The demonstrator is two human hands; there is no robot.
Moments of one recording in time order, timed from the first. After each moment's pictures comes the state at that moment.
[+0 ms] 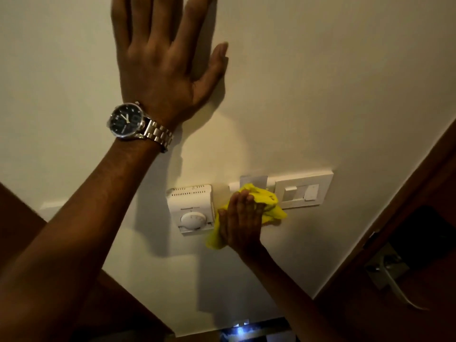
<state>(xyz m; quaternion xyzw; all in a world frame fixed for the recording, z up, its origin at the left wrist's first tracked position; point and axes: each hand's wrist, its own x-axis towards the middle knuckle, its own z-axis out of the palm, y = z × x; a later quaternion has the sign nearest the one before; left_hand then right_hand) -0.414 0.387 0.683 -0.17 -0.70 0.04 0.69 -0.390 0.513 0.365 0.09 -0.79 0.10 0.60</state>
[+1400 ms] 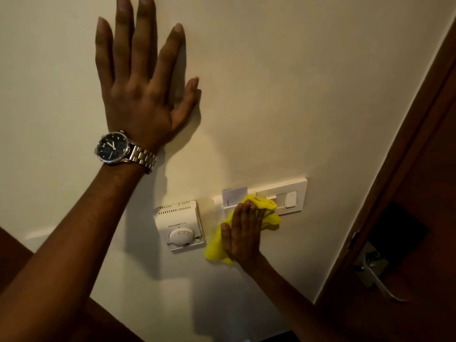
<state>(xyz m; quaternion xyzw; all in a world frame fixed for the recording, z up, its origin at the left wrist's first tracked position) -0.427 0.384 0.686 -0.18 -0.69 0.04 0.71 -0.387 0.539 0.362 0.06 -0.79 0.12 0.60</state>
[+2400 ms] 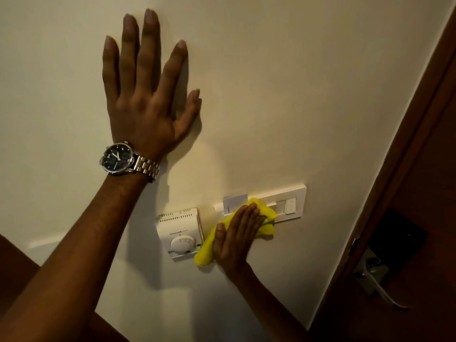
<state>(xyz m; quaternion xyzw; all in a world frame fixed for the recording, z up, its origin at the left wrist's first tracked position) -0.426 0.384 0.686 -0.19 -0.69 0.03 0.70 -0.385 0.501 0.380 -0.04 -0.78 0.25 0.57</state>
